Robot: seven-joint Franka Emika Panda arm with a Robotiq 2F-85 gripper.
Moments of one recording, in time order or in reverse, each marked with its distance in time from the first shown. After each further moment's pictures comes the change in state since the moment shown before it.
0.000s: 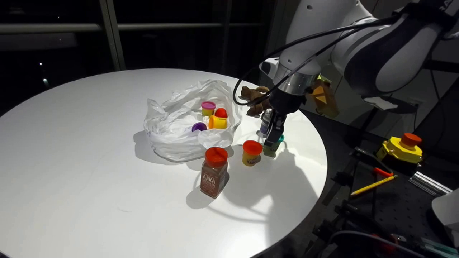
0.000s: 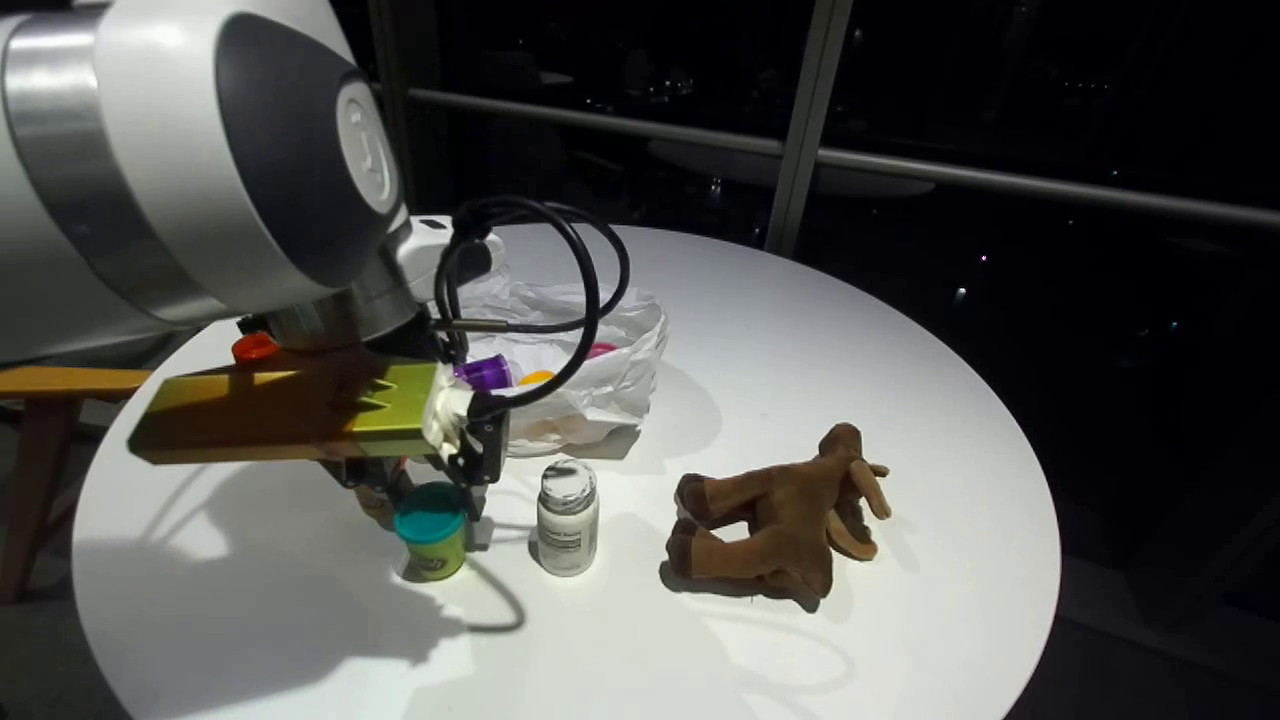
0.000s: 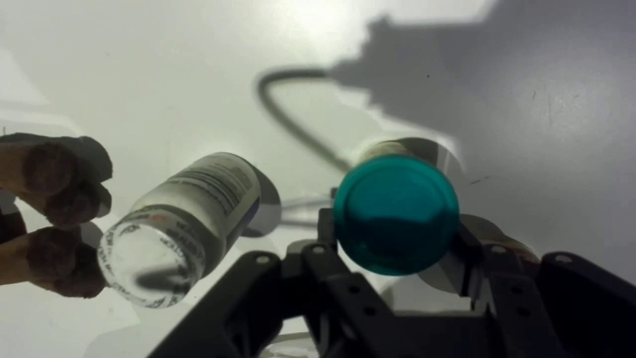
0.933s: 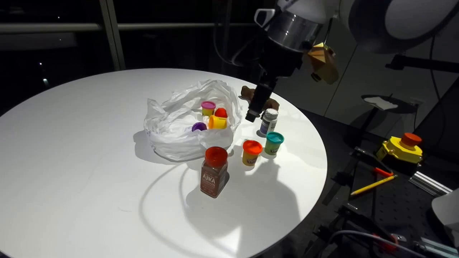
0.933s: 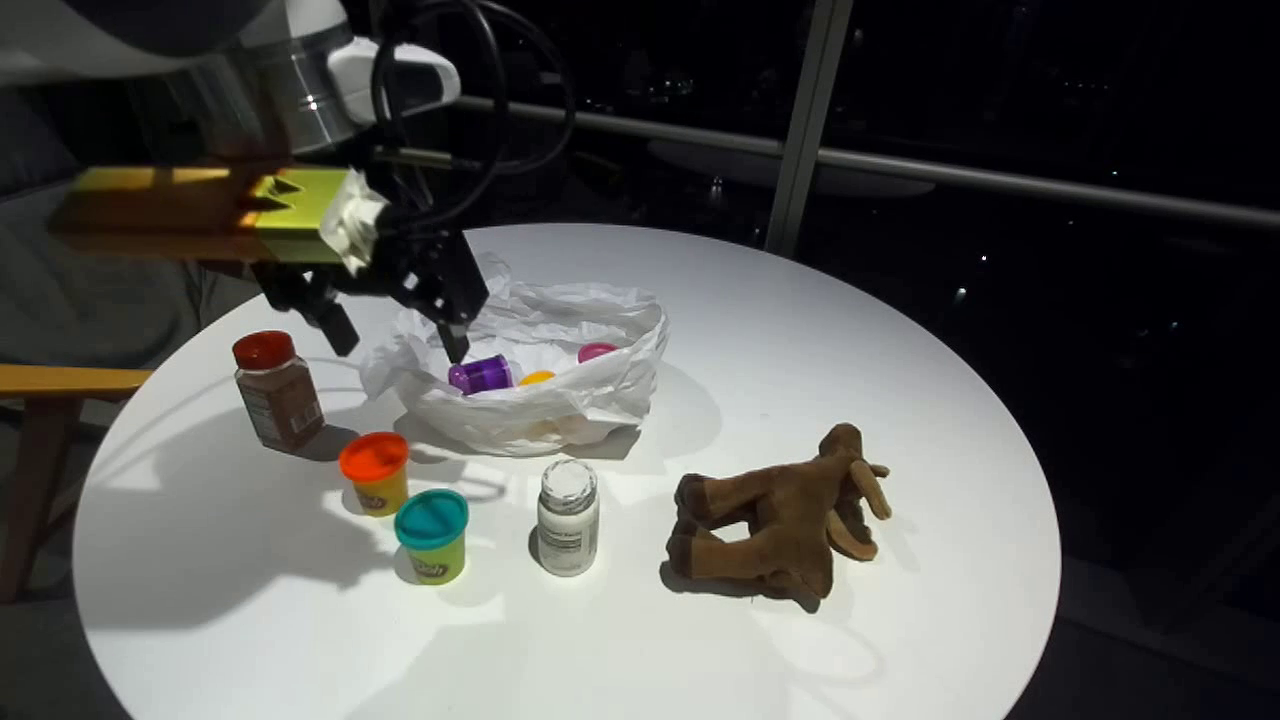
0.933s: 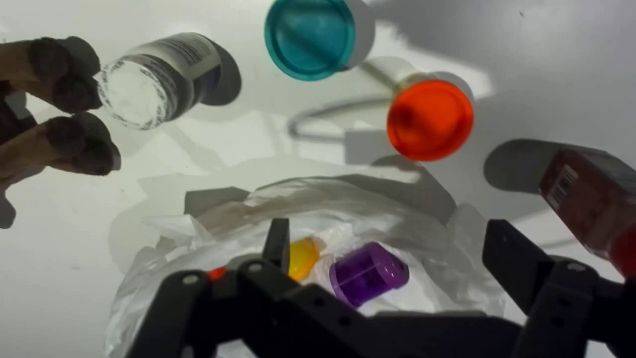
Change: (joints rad) arm -0.028 -0.221 0.187 -0.008 0.388 -0.087 -0.124
